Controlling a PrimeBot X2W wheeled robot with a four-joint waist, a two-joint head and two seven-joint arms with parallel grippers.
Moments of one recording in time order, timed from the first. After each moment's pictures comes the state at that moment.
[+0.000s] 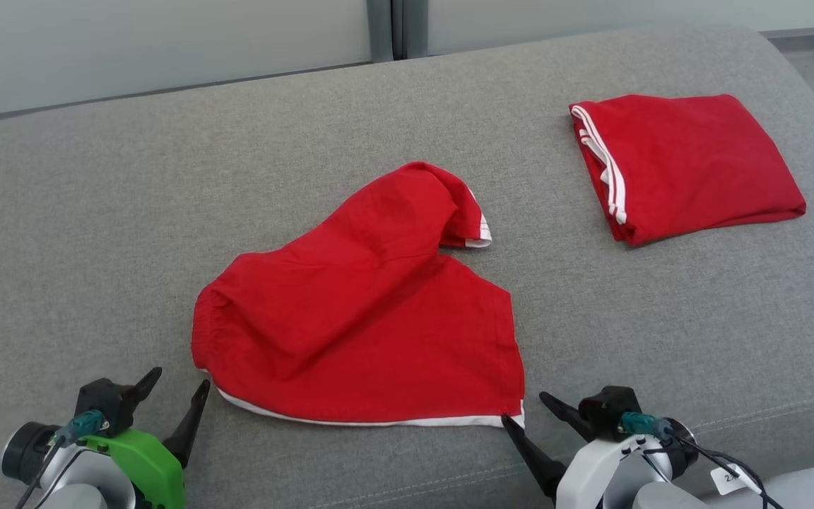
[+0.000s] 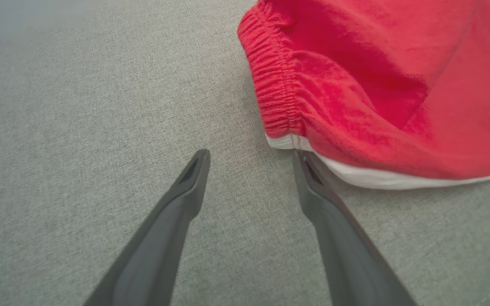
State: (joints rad) left arm -0.30 0.49 -0.60 0.63 -0.57 -0.13 -0.21; right arm -0.26 -0.25 0.70 0.55 0.54 0.13 -0.18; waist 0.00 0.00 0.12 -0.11
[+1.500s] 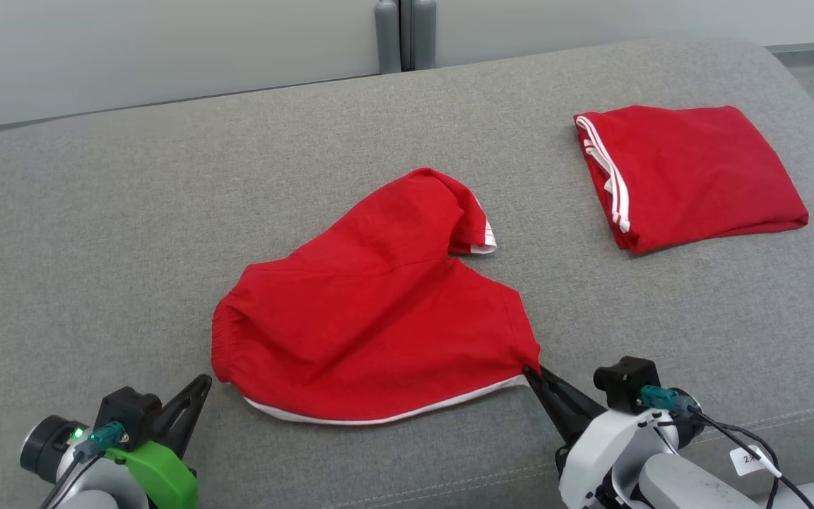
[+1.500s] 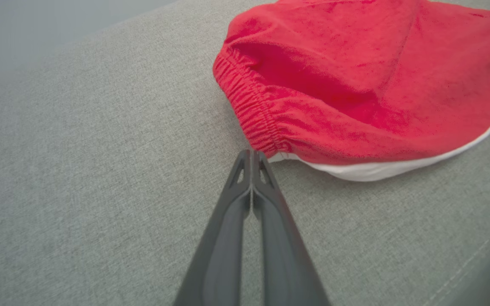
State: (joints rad) left arm -0.30 0.52 -0.68 0.55 -0.54 -0.12 -0.26; right arm -0.34 -0.28 0.73 0.55 0.61 0.13 -0.26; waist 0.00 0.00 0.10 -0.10
